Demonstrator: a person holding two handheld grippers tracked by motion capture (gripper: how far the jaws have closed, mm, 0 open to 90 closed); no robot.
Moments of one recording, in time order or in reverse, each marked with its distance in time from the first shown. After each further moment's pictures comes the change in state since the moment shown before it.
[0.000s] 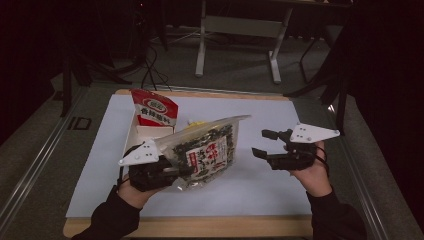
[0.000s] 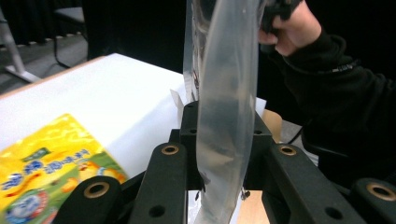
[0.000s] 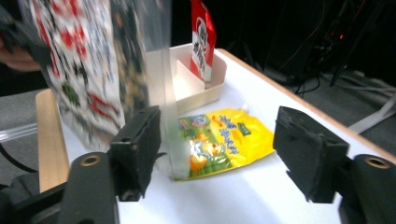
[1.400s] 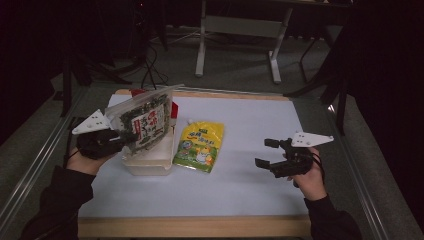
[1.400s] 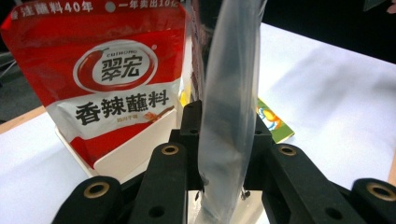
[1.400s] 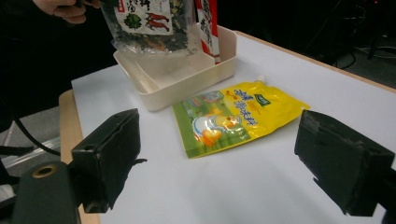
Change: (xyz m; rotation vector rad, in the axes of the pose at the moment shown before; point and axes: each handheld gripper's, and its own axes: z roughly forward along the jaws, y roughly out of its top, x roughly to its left) left arm 0.104 -0.018 -0.082 0.153 0.360 -0.026; right arm -0.025 -0.054 0.011 0.000 0.098 0.152
